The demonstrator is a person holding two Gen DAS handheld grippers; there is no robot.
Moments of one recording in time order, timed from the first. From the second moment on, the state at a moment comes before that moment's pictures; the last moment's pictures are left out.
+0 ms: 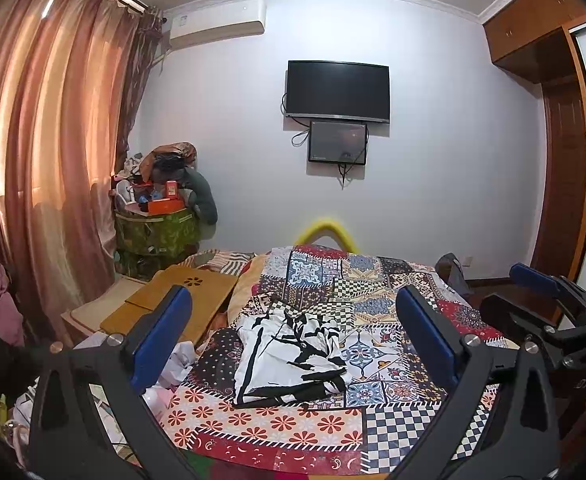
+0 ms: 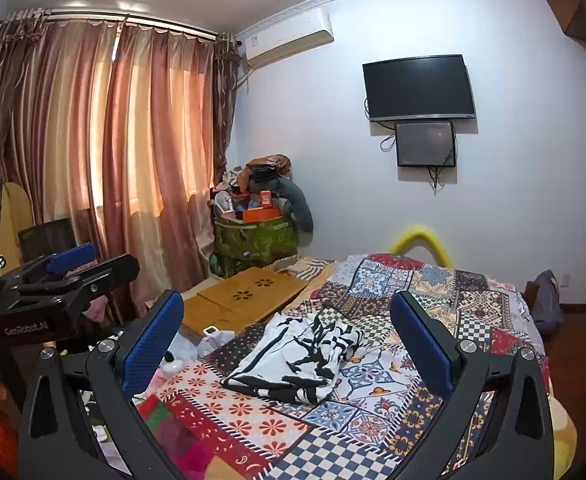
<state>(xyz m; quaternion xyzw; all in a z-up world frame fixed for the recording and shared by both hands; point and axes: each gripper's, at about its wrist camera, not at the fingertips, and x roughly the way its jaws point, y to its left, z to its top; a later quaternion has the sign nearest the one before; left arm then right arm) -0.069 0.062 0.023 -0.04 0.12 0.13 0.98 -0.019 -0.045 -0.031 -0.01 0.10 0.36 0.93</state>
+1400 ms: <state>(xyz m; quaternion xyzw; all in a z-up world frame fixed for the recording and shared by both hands) -0.053 0.058 0.019 -0.04 0.14 0.10 0.98 -0.013 -0.051 -0.027 0.00 0.12 0.34 0.93</state>
